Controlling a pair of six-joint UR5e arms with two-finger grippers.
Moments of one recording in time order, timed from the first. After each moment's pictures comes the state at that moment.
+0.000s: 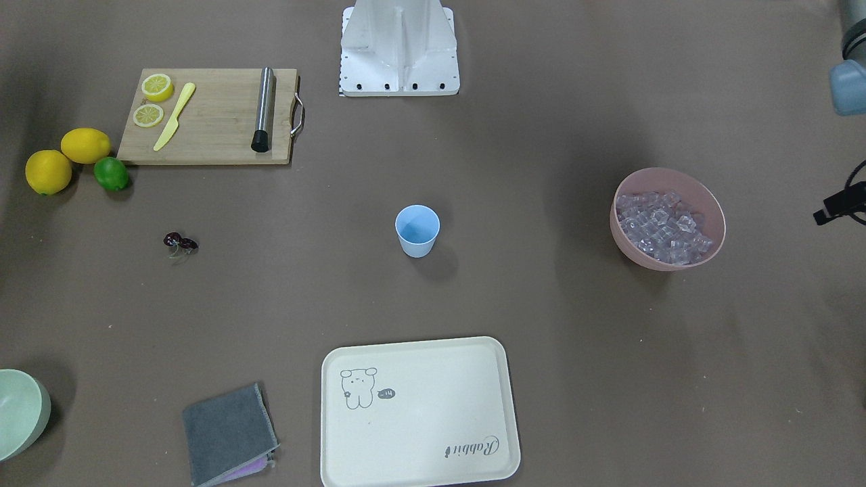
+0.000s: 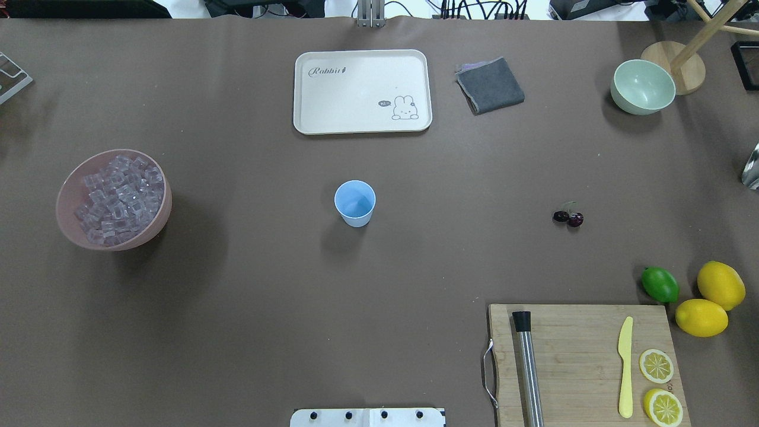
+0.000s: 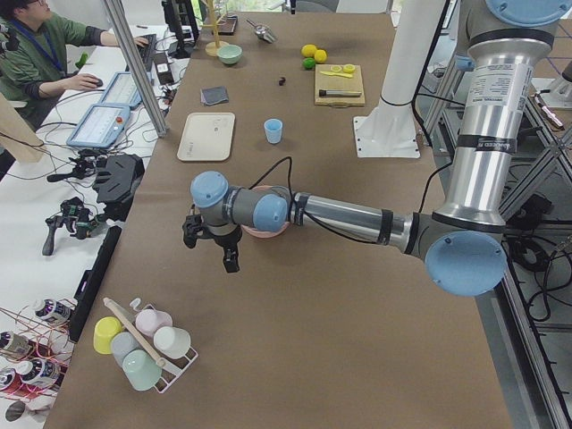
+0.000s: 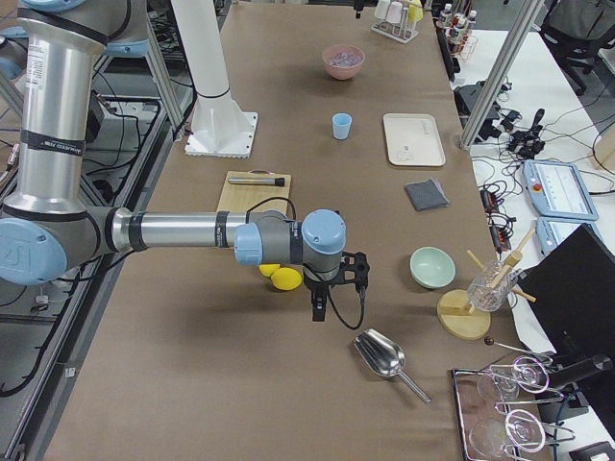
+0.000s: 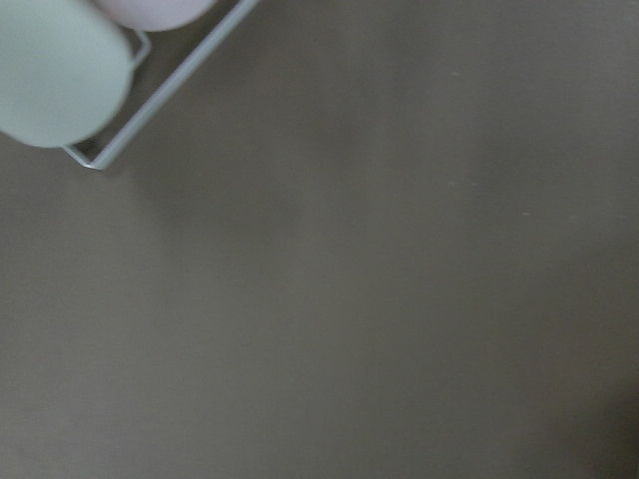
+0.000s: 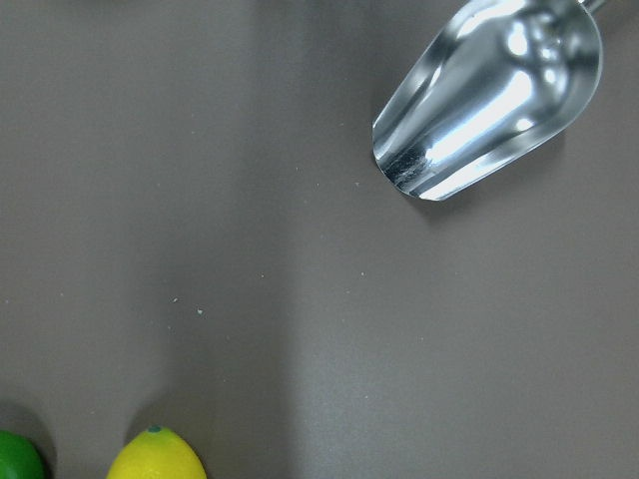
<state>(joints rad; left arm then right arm) -1.32 -1.70 -1.65 -1.59 -2.39 -0.46 1.50 -1.76 1.79 -1.54 2.36 0.07</state>
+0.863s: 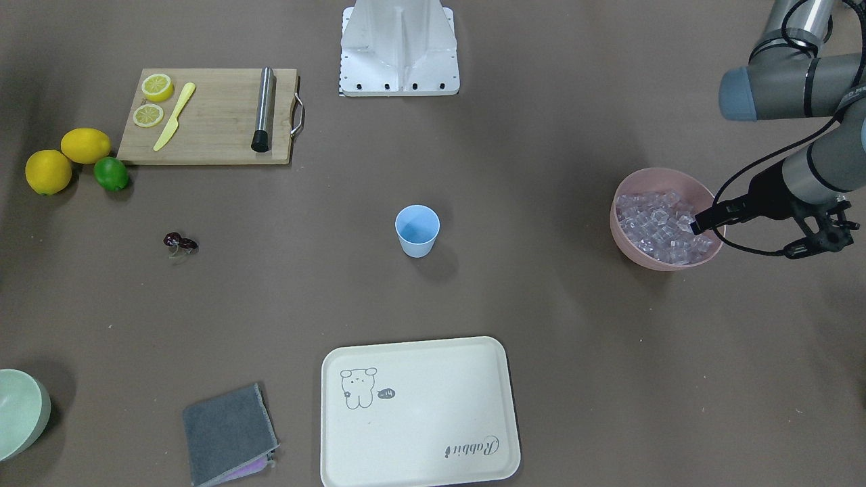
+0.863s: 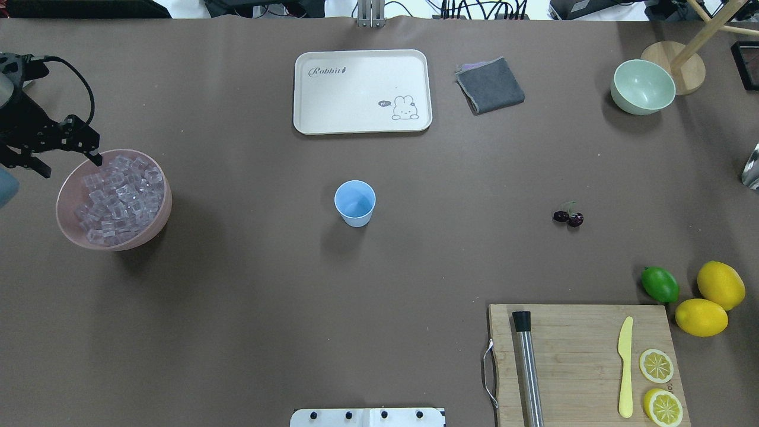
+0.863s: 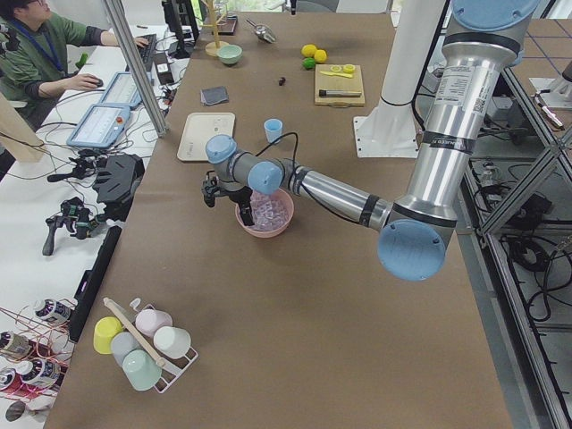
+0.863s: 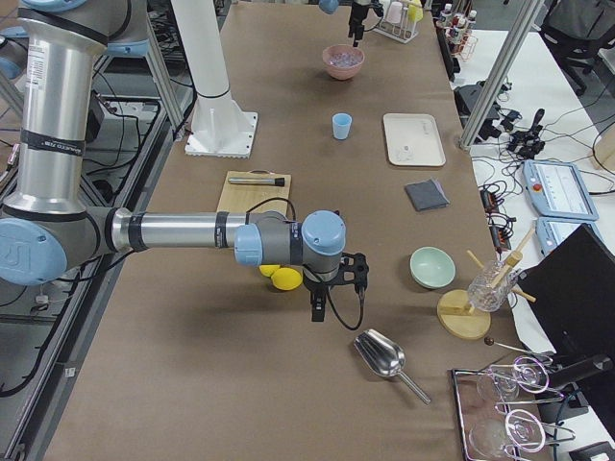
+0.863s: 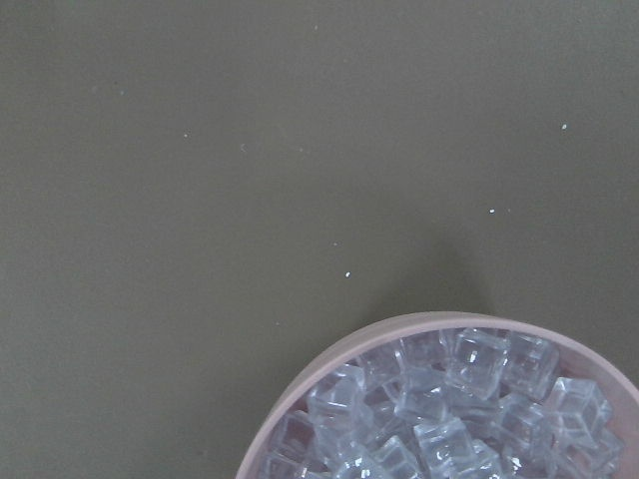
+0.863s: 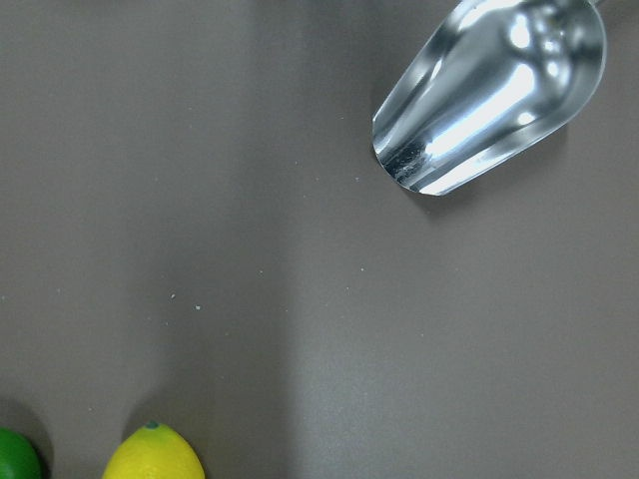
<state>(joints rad) -1.11 -1.80 -1.66 -1.59 -2.39 -0.81 1.49 -1.76 1.79 -1.54 2.36 0.07</state>
